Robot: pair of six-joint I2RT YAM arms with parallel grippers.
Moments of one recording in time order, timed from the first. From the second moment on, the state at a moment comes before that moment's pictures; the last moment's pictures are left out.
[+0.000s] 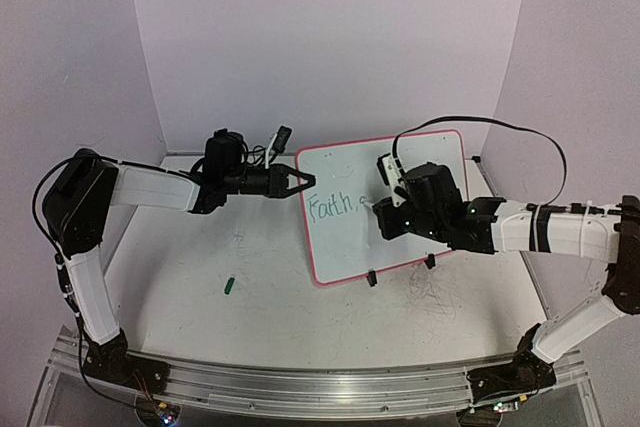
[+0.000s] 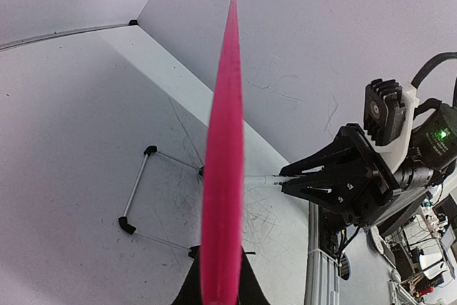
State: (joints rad) left arm -0.59 1.87 1.17 0.49 0.78 -0.50; right arm 0.83 1.45 0.95 -0.06 0.29 0.21
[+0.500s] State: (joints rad) left arm -0.59 1.87 1.17 0.49 0.78 -0.50; right arm 0.83 1.45 0.97 -0.06 0.33 0.21
